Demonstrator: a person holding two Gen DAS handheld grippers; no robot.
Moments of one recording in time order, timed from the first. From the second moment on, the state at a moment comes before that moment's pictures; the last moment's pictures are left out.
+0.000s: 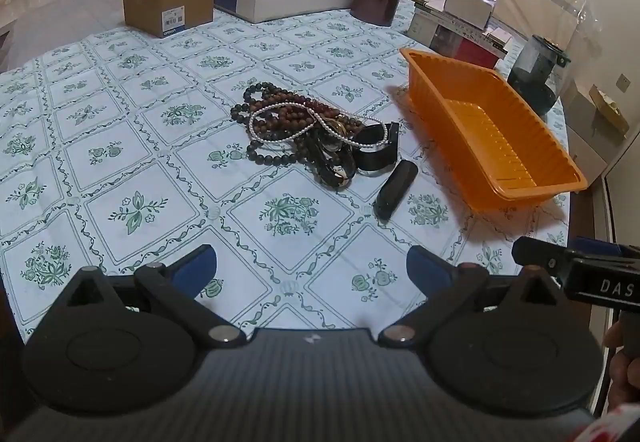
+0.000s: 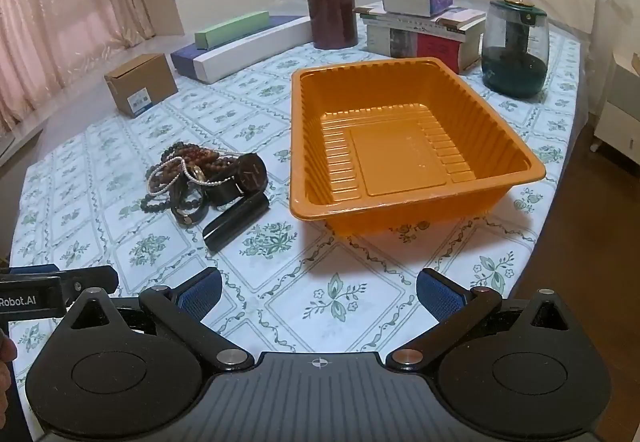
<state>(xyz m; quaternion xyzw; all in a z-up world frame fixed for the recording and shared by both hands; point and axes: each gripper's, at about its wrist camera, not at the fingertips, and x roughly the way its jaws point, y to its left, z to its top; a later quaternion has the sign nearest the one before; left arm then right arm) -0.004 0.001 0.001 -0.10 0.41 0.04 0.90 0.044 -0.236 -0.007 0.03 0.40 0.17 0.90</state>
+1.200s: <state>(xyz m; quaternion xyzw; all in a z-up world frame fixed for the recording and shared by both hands) -0.001 0.000 0.003 -0.10 0.41 0.04 0.90 0.047 -0.235 -0.006 0.03 0.40 0.16 0.90</state>
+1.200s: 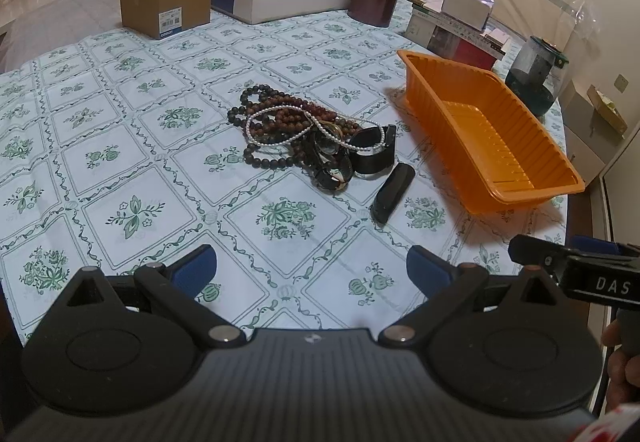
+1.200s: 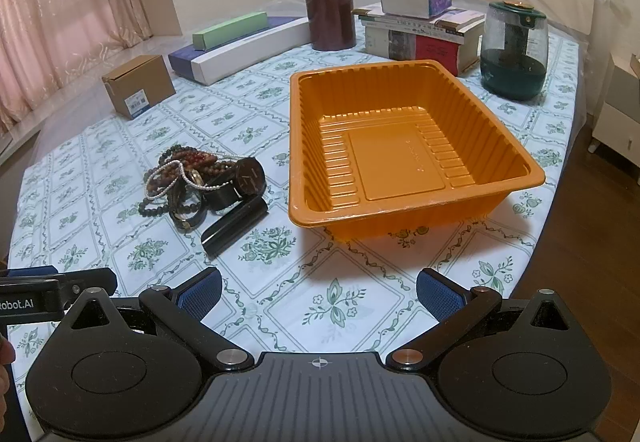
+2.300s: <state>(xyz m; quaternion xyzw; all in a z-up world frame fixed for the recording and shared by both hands) -0.002 0.000 0.001 -0.10 0.41 0.03 0.90 0.047 -0.235 -0.007 0.03 0.40 0.16 0.90</state>
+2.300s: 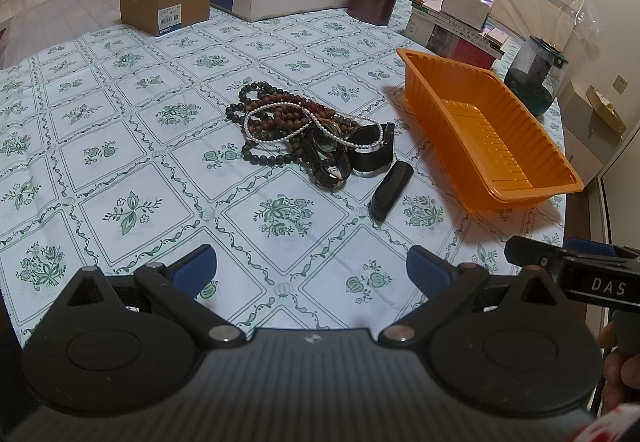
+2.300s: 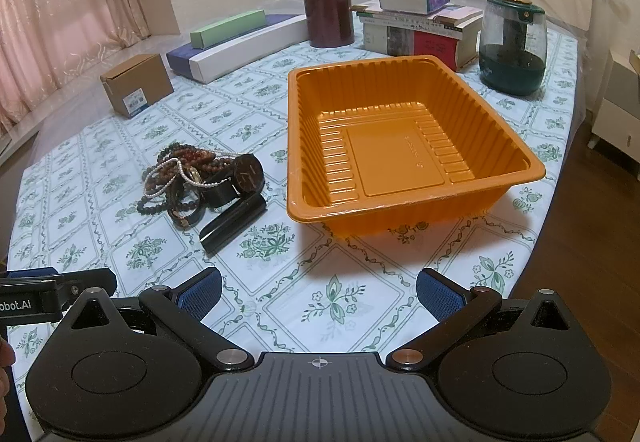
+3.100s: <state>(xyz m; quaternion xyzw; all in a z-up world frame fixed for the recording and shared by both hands) 0.017 0.013 0.004 -0.21 0.38 -0.01 0.90 0.067 -0.309 0.012 0.12 0.31 0.11 0.94</state>
